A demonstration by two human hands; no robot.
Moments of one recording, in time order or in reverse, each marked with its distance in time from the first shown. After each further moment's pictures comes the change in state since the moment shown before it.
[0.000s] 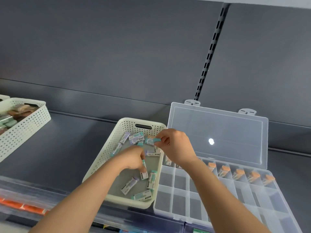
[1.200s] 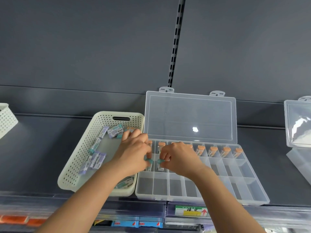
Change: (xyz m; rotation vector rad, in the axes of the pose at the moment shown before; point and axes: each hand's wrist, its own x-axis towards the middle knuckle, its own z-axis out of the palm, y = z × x) left_hand -0.034 0.060 0.030 0.393 0.482 0.532; right_hand -0.078 0.044 -0.031 -0.272 -0.274 0.054
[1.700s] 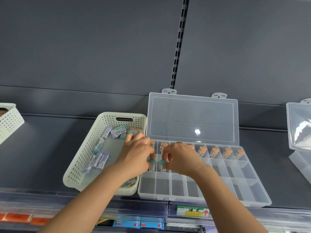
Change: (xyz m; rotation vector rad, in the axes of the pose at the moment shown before) left_hand -0.005 0.005 -0.001 0.045 -0.011 -0.013; right_hand 0.005 0.001 0.000 -0.054 -0.034 -0.008
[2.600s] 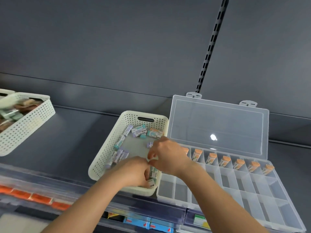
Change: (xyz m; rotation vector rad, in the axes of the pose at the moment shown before) left_hand -0.045 -0.036 -0.002 -0.260 -0.544 -0.242; right_hand 0.037 -0.081 0.001 -0.080 -0.013 -0.294
